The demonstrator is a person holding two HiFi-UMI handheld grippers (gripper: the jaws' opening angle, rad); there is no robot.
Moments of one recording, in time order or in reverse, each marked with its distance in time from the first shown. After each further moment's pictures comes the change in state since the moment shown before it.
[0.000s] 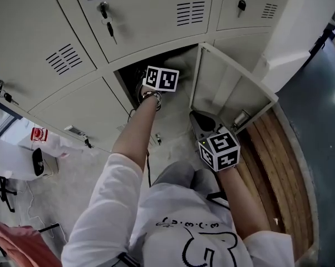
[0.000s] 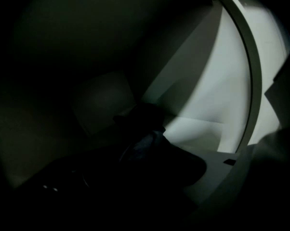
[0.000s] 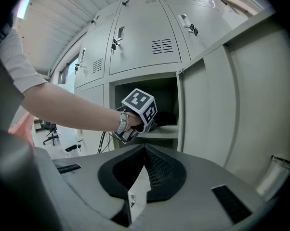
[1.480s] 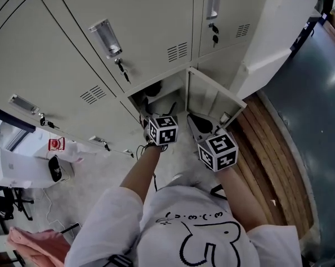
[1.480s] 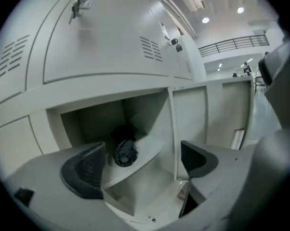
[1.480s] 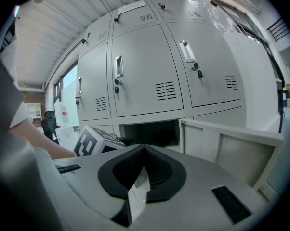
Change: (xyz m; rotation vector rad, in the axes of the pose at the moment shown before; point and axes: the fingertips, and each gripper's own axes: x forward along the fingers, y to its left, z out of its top) left arm -0.186 -0.031 0.014 -0.098 -0.182 -0.170; right arm -0.075 0.028 0.134 0.103 -0.029 -0.013
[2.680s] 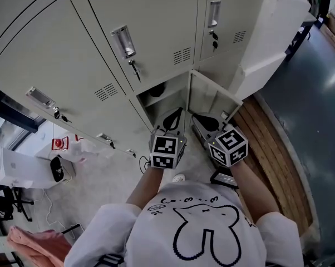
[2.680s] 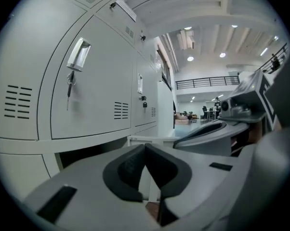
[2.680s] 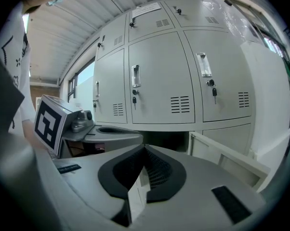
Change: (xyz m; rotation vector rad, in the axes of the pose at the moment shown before) left arm -0.147 -0.055 0.094 -0.094 -0.240 -0.387; right arm -0.035 0.032 0.038 -0.098 0.018 0.123
